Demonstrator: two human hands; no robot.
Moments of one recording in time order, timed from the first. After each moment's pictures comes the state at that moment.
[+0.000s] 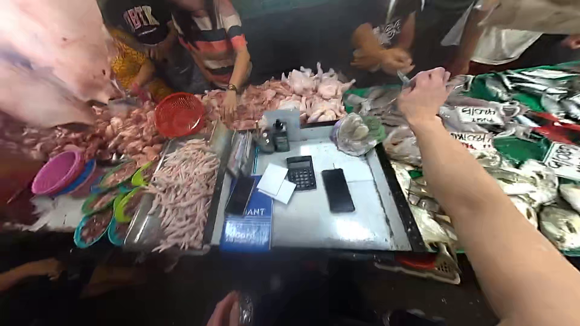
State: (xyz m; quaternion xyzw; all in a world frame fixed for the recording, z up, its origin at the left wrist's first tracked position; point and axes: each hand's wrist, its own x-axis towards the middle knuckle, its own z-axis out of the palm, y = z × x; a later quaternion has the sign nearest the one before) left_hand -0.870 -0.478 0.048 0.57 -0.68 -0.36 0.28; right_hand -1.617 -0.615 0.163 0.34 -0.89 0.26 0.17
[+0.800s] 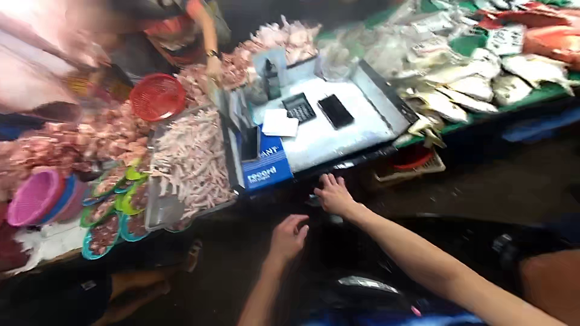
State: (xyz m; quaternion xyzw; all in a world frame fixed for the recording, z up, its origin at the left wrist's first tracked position) left_hand -0.833 -0.516 -0.015 0.19 -0.89 -0.41 0.09; right_hand -1.068 -0.423 -0.030 0.55 -0.81 0.10 -0.17
